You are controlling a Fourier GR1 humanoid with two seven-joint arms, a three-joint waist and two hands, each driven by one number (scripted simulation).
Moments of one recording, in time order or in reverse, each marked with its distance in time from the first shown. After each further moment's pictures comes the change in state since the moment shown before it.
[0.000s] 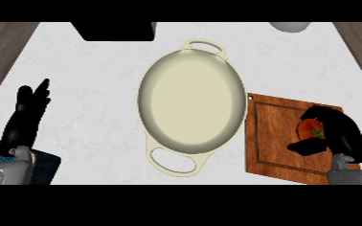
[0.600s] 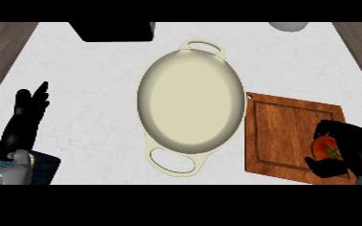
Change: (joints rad) left arm 0.026 -0.016 0.010 -0.030 -0.009 -0.005 0.009; right arm 0.144 -0.122 0.045 -0.155 0.035 0.117 -0.150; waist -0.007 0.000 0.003
